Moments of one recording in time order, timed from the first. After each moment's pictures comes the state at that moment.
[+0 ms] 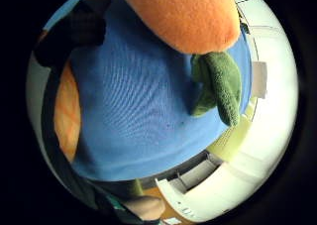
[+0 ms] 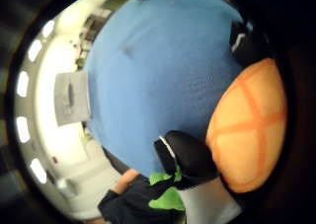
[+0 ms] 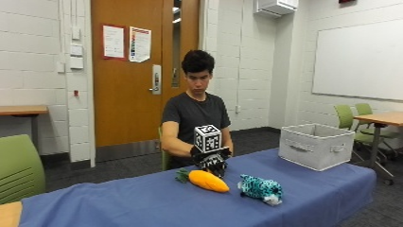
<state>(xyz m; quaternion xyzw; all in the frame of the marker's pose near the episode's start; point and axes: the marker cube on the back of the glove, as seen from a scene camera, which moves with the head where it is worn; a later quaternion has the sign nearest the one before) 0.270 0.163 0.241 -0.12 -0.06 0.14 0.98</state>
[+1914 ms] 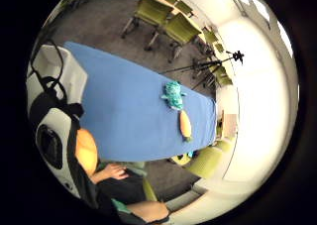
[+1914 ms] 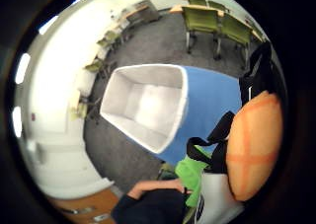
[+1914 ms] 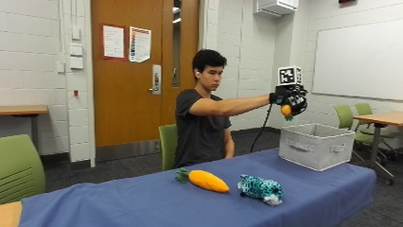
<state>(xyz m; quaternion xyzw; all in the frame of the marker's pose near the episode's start) -0.078 -0.025 -0.016 0.03 0.01 -0.09 1.00</state>
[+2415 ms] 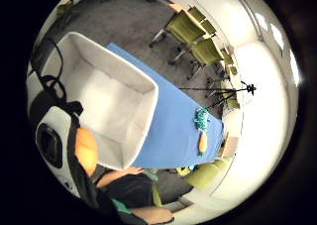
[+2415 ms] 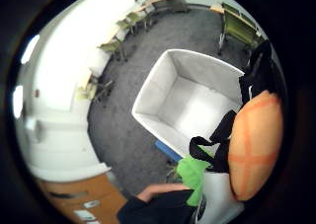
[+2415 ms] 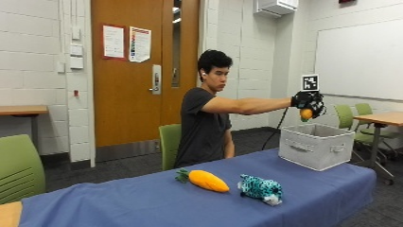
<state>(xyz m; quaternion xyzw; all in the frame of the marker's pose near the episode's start) -0.169 -0.096 0.009 -0.01 -0.05 -0.10 0.99</state>
